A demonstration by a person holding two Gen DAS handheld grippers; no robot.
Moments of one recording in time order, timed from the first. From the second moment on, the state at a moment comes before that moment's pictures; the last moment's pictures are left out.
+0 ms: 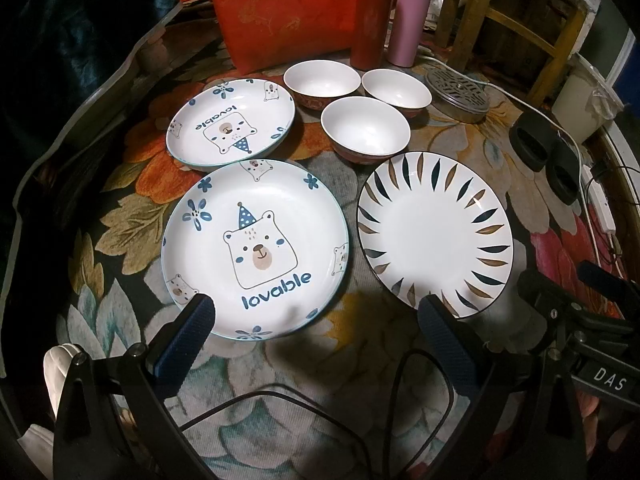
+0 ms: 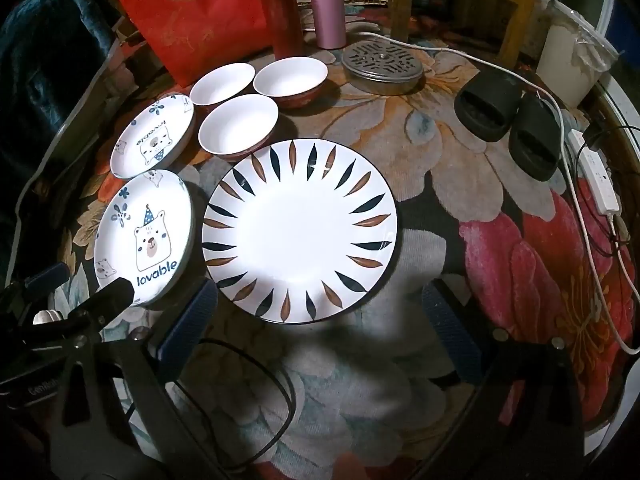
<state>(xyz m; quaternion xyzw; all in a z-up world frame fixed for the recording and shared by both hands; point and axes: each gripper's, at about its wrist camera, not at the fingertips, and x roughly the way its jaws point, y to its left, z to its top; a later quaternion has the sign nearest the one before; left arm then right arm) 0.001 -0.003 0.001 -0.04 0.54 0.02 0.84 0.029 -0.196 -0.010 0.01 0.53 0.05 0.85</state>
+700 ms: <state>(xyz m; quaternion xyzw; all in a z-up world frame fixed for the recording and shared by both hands) 0.000 -0.003 0.001 -0.04 0.54 0.02 0.84 0.030 -0.194 -0.012 0.01 0.53 0.05 0.85</state>
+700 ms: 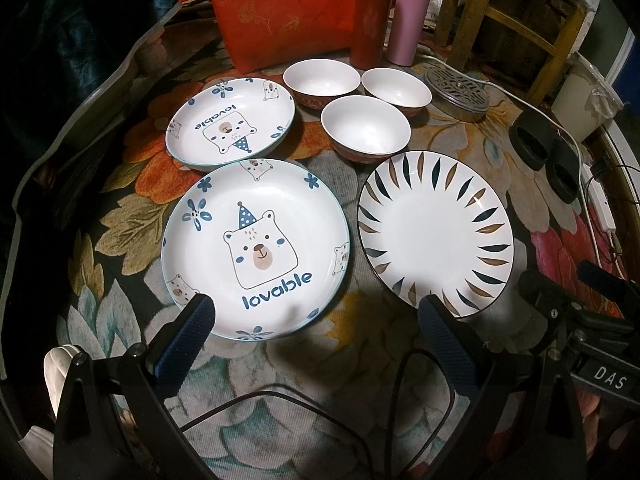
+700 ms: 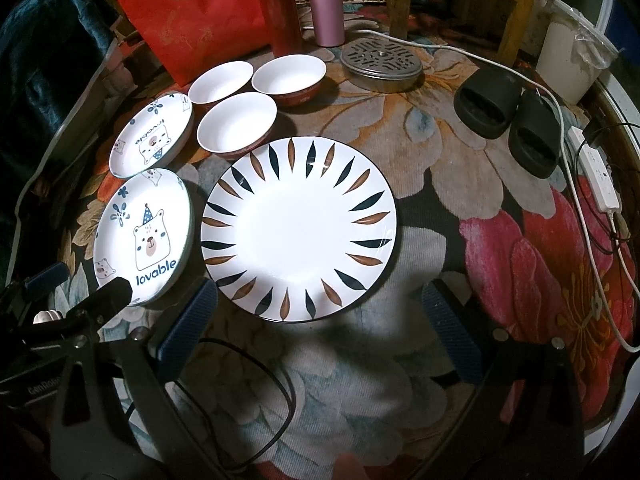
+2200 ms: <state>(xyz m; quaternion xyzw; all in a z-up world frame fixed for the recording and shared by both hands) 0.004 -0.014 -0.020 -0.06 0.55 0.02 0.83 0.031 -0.206 -0.025 0.03 0.55 0.04 0.84</state>
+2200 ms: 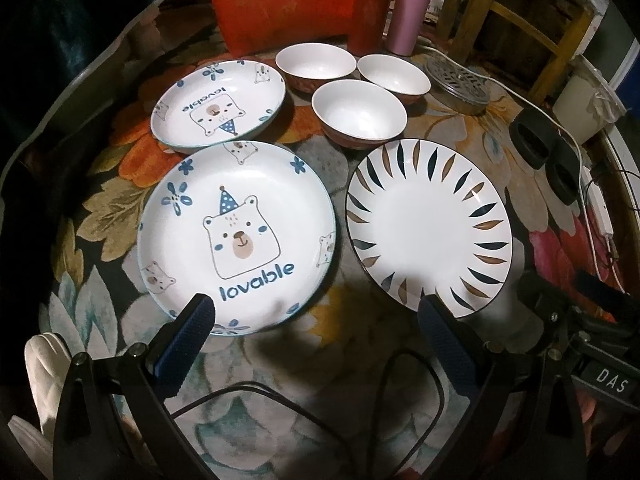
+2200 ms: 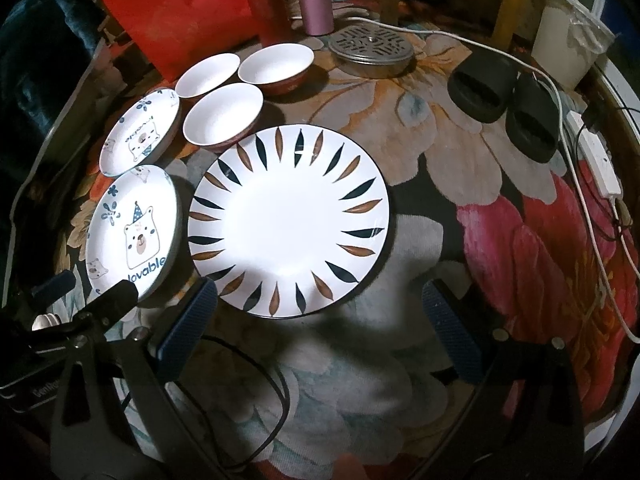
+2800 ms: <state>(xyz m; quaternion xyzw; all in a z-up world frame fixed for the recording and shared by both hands) 0.022 -0.047 -0.064 -0.09 0.58 0.02 0.81 0.055 -0.251 -0.050 0.04 0.55 0.01 0.83</state>
